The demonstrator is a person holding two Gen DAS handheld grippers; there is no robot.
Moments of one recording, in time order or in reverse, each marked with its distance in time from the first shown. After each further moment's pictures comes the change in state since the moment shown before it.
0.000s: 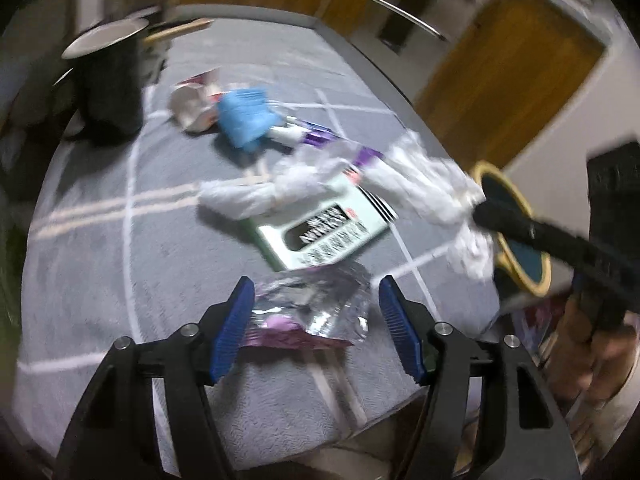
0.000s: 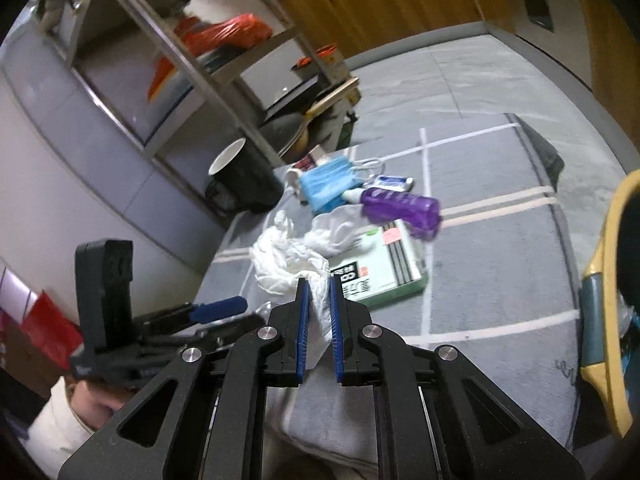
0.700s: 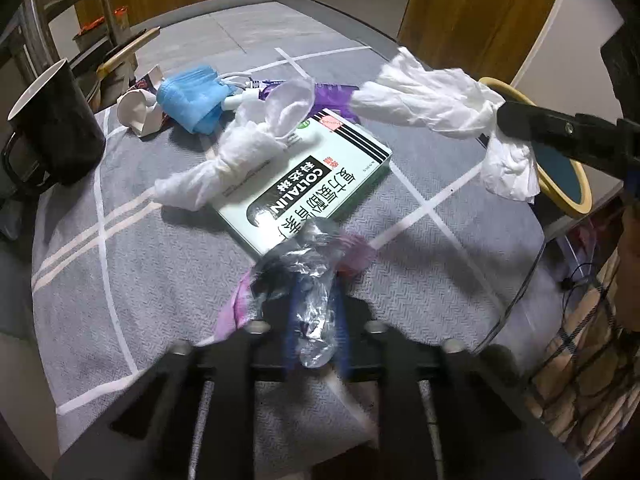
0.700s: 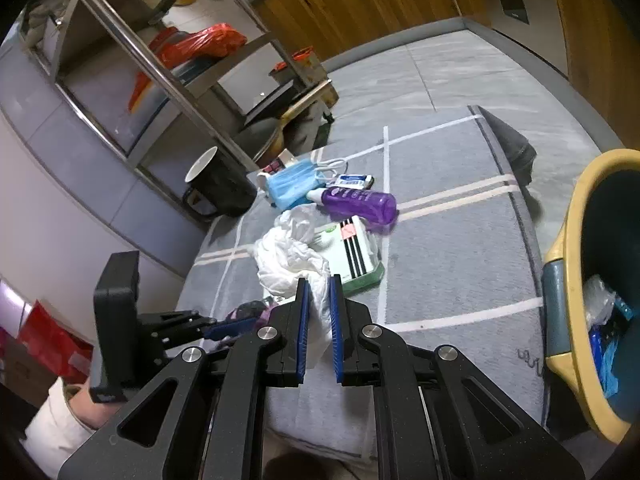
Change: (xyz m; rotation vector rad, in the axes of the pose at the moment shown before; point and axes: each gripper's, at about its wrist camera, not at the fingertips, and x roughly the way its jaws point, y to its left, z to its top) left arm 0.038 -0.026 -0.006 0.207 0.125 0.114; right arm -0.011 -0.027 -0.002 0.045 -0.004 -0.040
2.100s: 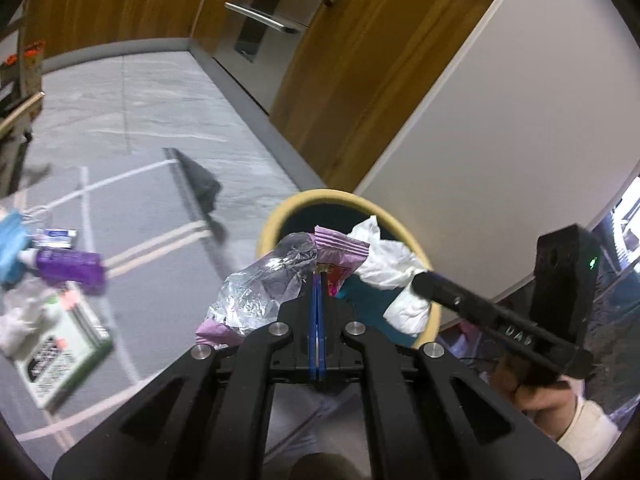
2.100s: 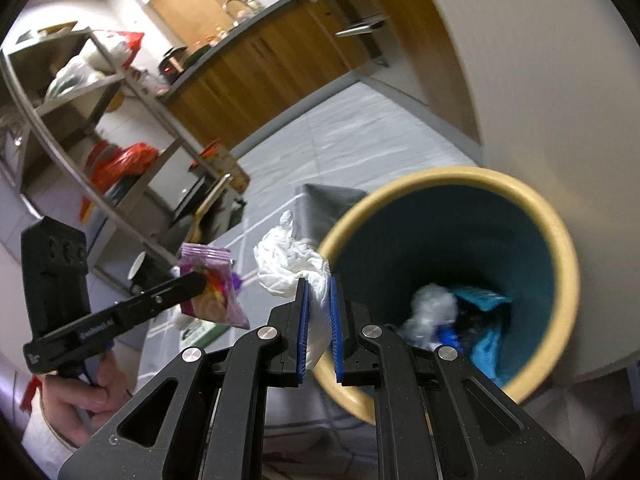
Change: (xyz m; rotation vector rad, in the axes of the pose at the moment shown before) left arm -0.015 -0.177 0.120 -0.035 -0.212 -0.387; right arm -0.164 -0.154 -0.029 0.230 -0.266 -0.196
